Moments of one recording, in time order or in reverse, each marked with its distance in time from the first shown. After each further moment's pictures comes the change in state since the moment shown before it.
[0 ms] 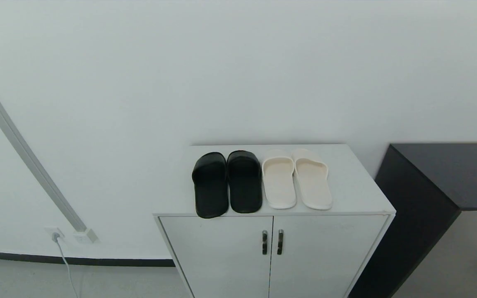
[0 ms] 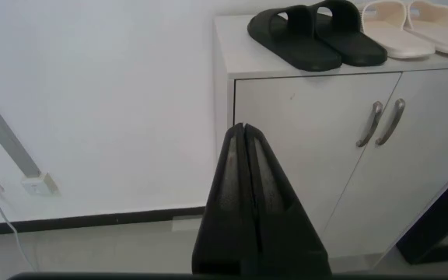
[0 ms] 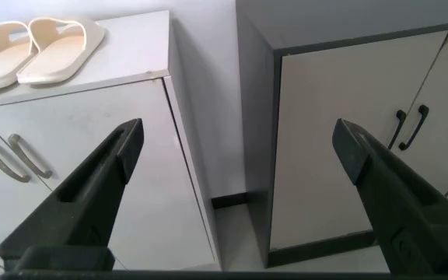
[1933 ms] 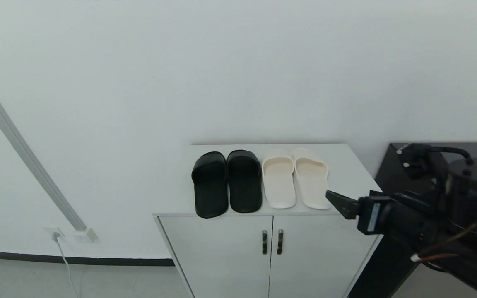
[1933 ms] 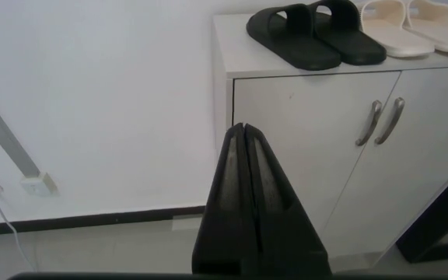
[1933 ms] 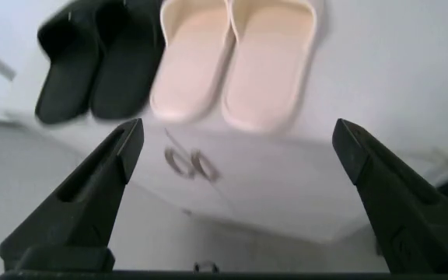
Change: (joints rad) left arm 0.001 0.000 0.000 0.001 -0.001 -0.002; right arm 0.773 1.484 -0.617 -0.599 -0.303 0.294
